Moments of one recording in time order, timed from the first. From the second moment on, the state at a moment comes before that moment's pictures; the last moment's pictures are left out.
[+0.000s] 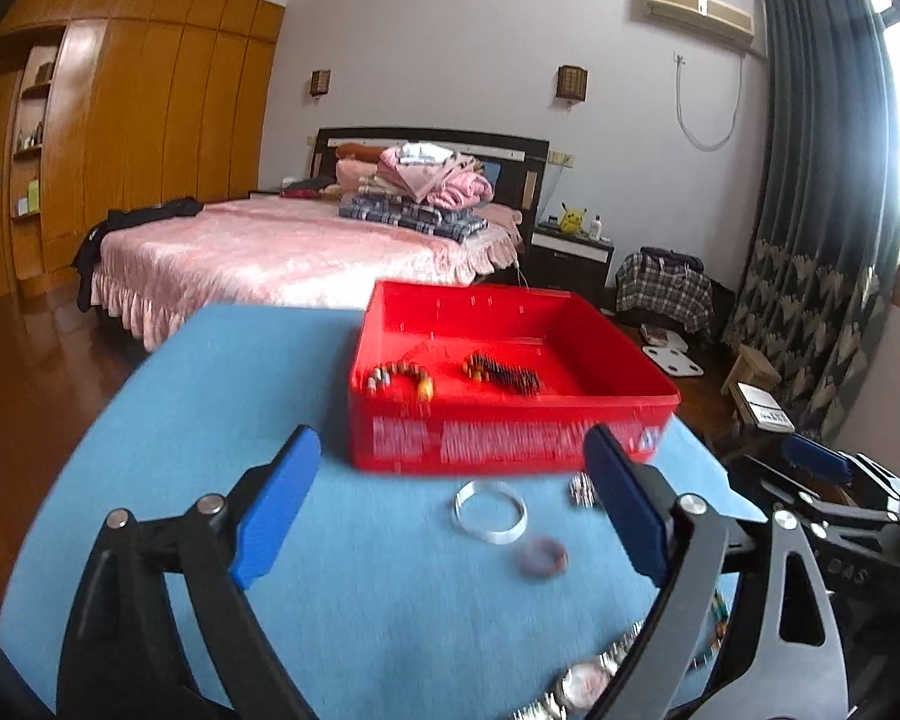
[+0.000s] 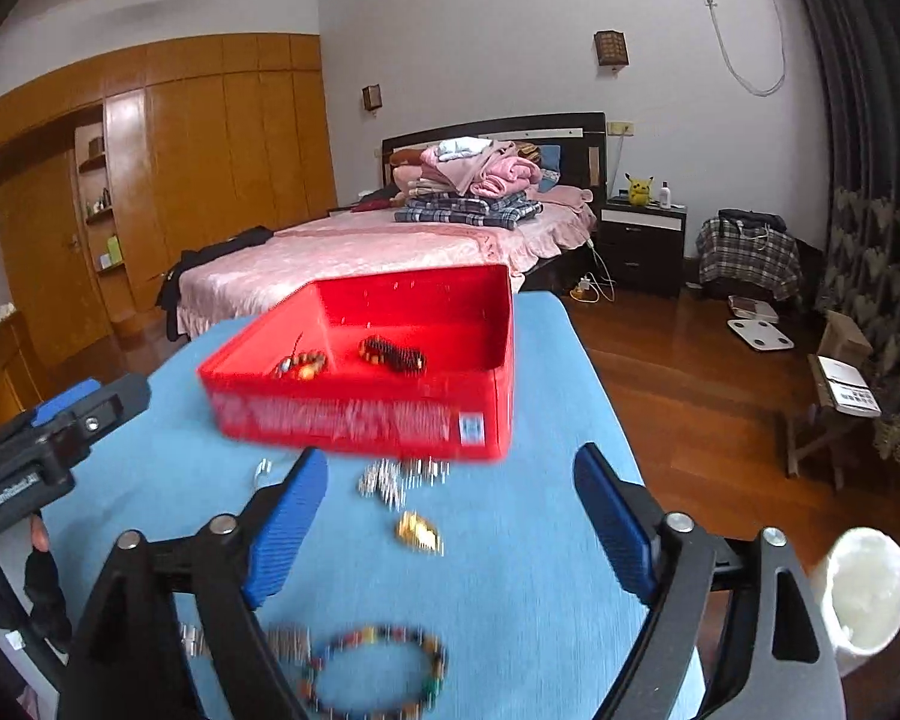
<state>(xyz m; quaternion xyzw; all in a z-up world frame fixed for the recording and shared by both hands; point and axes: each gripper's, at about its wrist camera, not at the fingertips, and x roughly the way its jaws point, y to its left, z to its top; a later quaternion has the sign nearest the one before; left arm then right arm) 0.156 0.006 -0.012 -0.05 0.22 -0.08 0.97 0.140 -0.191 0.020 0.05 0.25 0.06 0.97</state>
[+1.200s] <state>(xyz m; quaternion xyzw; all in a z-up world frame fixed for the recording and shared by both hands) 0.114 -0.044 -0.098 0.00 0.31 -0.14 0.94 0.081 -0.205 -0.027 0.07 0.30 0.04 0.95</state>
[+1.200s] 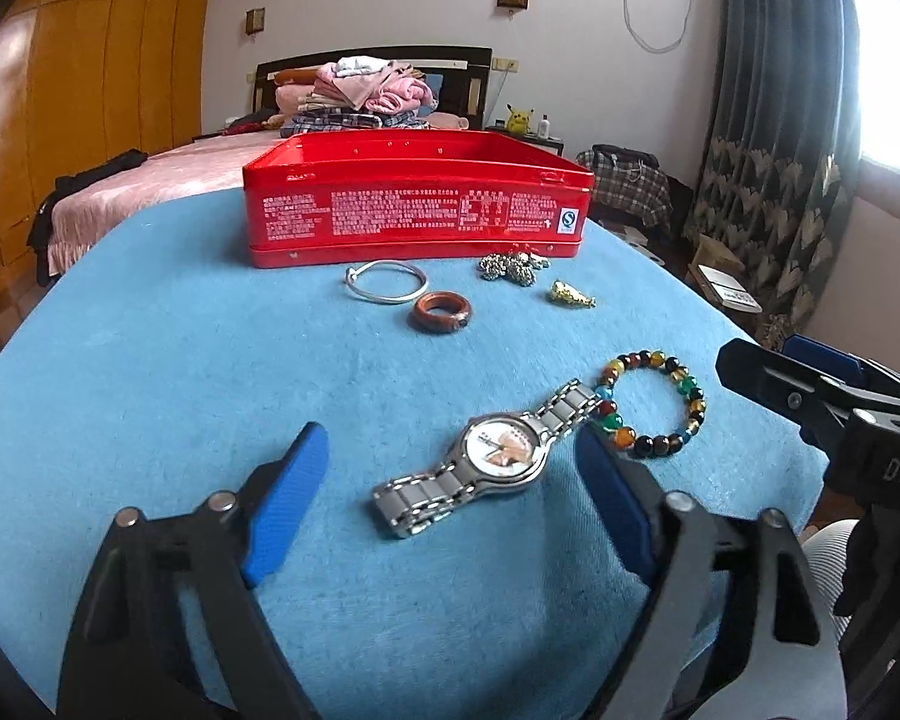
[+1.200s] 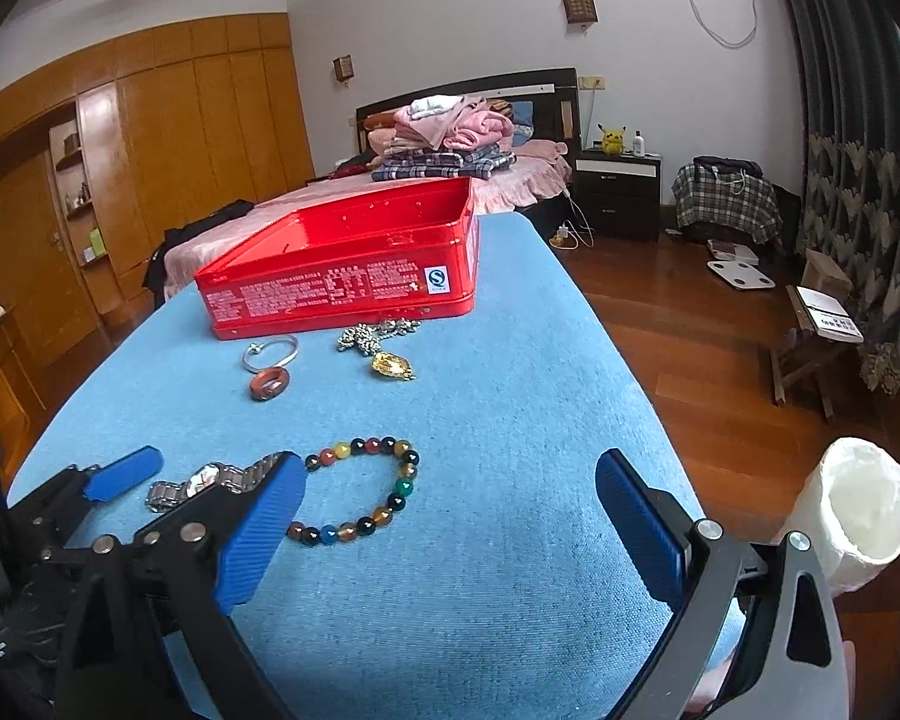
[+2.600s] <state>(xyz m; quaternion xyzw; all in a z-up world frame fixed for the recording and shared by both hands) 0.115 -0.050 -0.106 0.00 0.26 -0.08 0.96 0.082 -0.202 -0.039 0.07 0.31 0.04 0.95</state>
